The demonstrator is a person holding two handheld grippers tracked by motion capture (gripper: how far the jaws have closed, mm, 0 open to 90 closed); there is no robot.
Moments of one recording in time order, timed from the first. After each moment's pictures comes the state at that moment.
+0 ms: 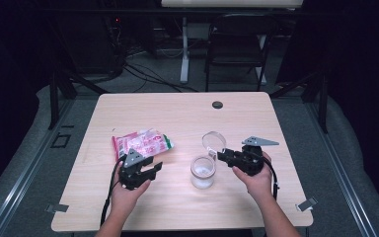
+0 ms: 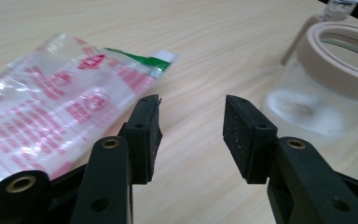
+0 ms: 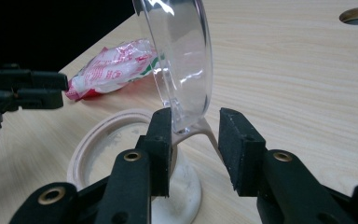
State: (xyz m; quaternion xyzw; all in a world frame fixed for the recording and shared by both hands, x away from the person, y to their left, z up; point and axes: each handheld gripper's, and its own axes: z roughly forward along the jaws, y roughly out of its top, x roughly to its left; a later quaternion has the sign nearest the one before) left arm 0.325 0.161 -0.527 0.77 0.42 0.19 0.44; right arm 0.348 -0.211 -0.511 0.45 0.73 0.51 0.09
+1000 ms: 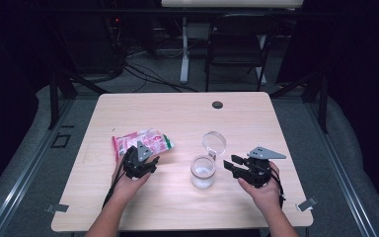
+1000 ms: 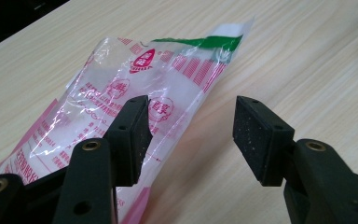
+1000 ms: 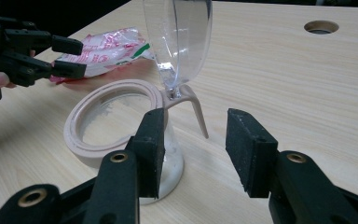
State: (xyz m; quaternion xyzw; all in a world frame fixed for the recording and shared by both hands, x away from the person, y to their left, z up) left arm 0.364 0.148 -0.549 0.83 0.35 0.29 0.31; right arm 0.312 -0.222 -0.511 0.44 0.74 0.49 0.16
